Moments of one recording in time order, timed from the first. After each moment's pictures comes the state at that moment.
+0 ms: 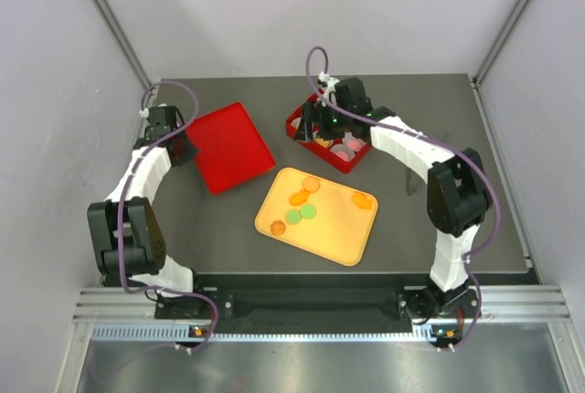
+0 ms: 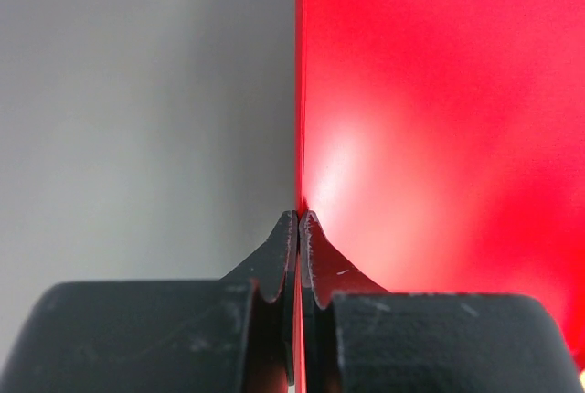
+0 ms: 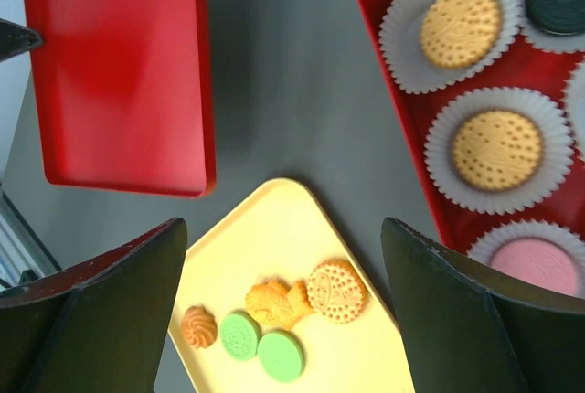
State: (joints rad) left arm 0.11 1.55 1.12 -0.44 -0.06 -0.46; right arm 0.52 1.88 1.52 -0.28 -0.36 0.36
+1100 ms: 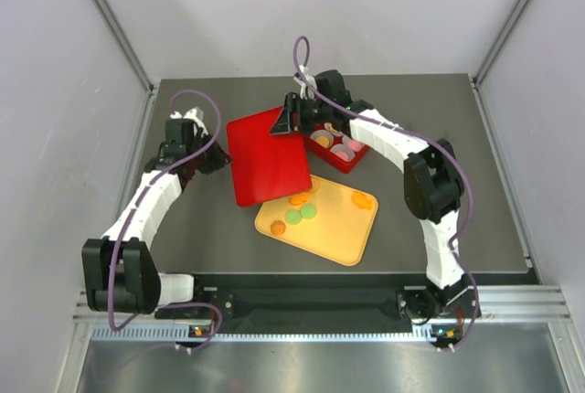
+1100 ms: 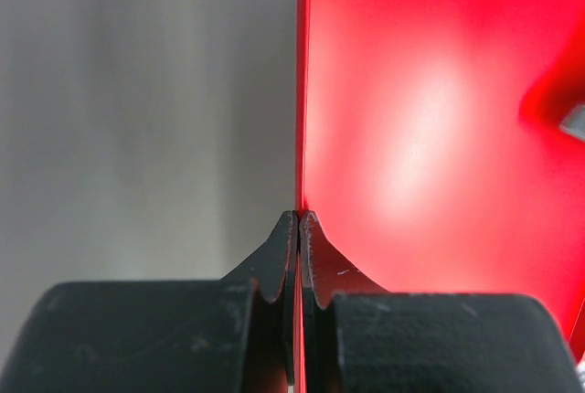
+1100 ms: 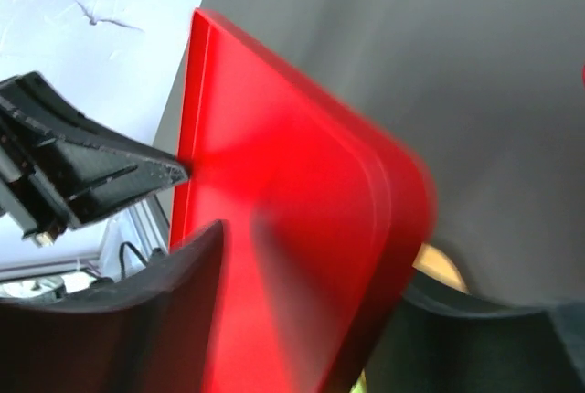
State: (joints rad) left arm -0.05 1.30 0.94 -0.35 0.27 -0.50; right arm 0.57 2.10 1.78 -0.22 -0.61 0.56
